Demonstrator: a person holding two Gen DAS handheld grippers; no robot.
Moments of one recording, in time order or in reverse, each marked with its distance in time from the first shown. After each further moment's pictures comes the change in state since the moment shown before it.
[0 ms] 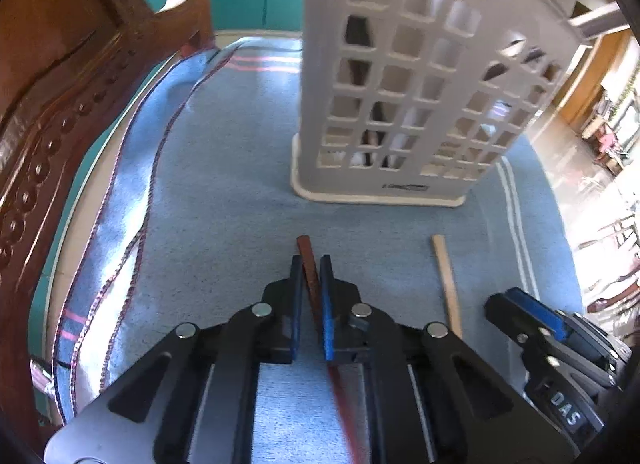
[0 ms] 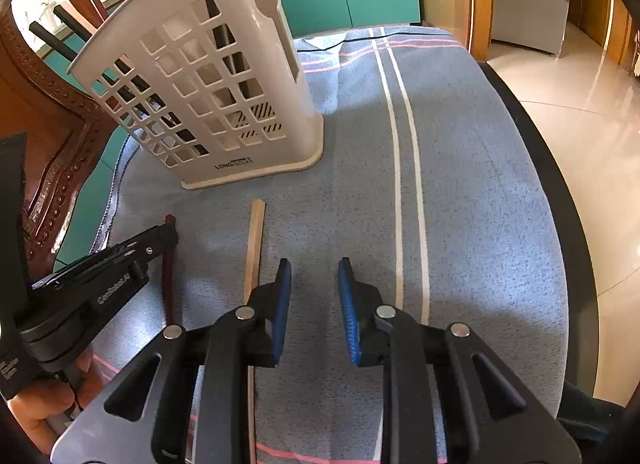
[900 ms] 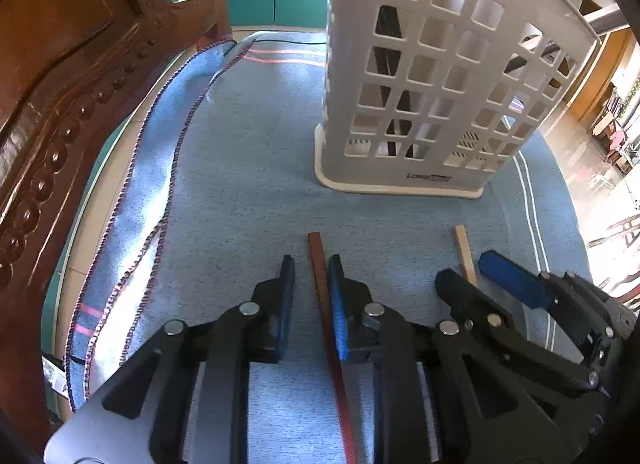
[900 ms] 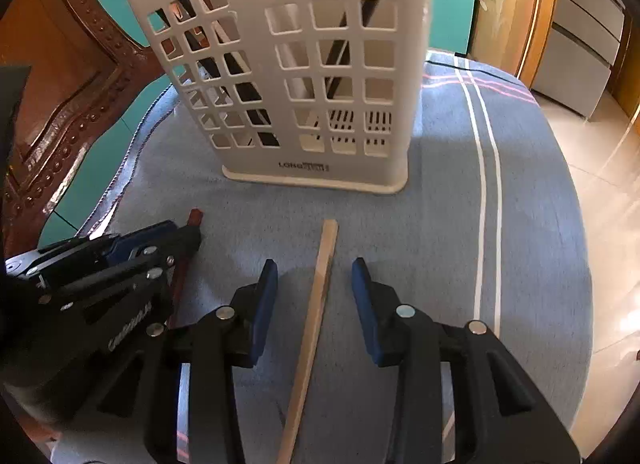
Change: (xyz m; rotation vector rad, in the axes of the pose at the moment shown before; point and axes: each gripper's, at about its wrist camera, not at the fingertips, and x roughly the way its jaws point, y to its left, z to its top) left arm 0.008 0.018 -0.005 -0.015 0.028 0.055; right arm 0.027 0.057 0.009 -0.234 -0.012 -0.025
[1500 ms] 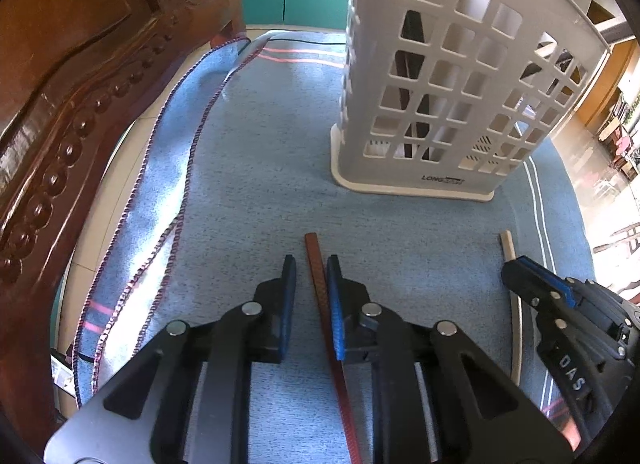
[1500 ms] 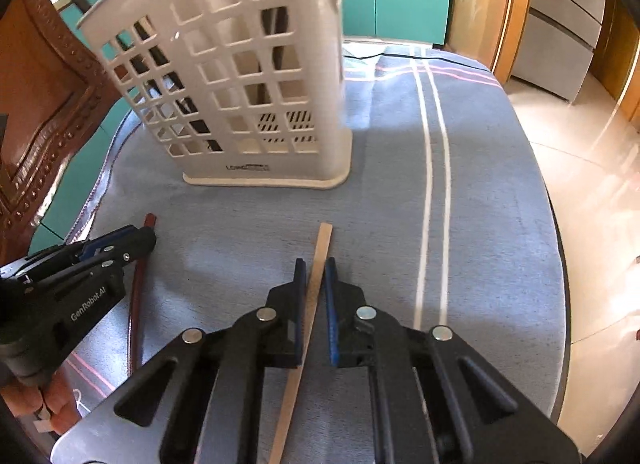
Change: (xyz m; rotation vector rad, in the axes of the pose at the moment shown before) left arm 0.003 0.009 0.002 -0.025 0.003 0.024; right arm -0.009 -0.035 0.002 0.071 0.007 -0.024
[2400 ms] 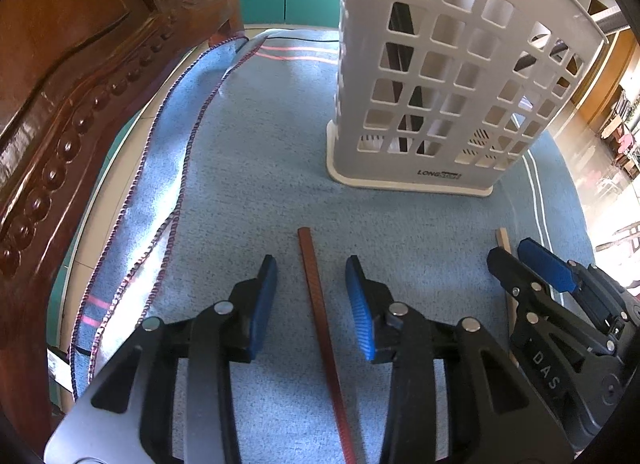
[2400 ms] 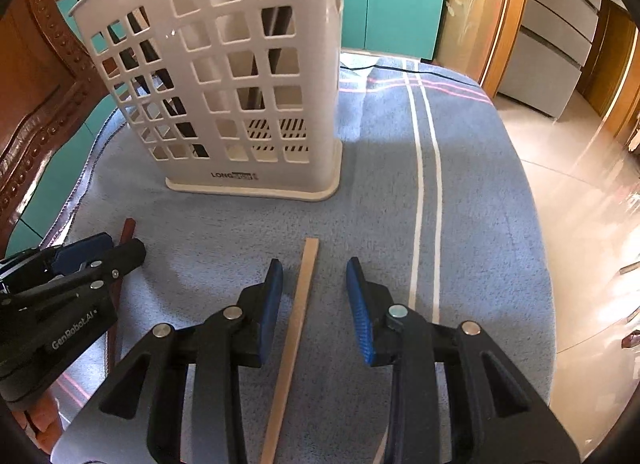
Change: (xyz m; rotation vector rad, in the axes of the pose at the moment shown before) left arm -0.002 -0.004 -0.004 0.011 0.002 0.015; right arm 0.007 0.011 -0.006 -0.038 -0.043 -0.096
